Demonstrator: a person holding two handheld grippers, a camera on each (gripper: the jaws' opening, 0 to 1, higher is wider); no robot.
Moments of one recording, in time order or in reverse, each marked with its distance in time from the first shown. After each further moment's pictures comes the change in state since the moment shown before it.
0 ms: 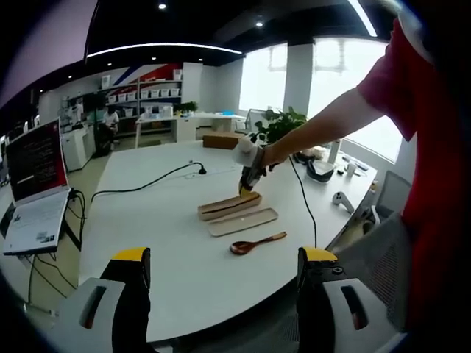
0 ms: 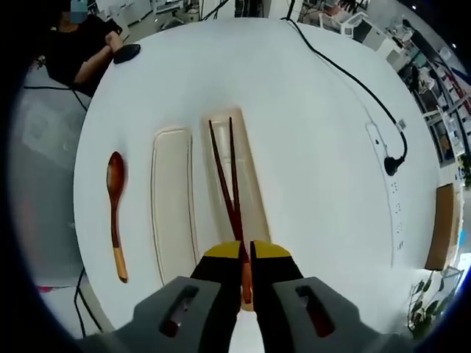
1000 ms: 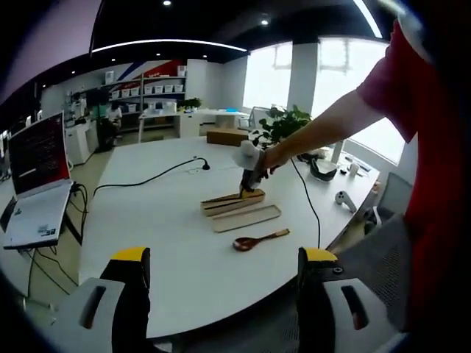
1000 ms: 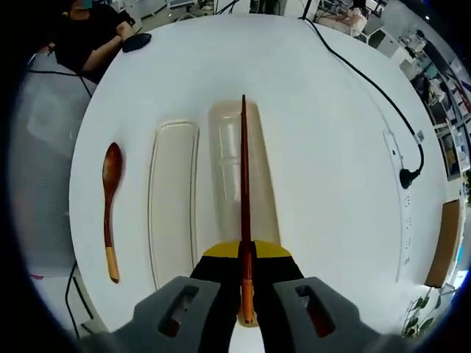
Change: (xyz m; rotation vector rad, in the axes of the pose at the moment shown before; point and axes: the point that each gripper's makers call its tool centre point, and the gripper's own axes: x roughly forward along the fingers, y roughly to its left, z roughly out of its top) left arm 0.003 0.007 -0.008 -0.022 0.024 0.011; right arm 0.029 0.009 0.002 -0.089 0.018 0.043
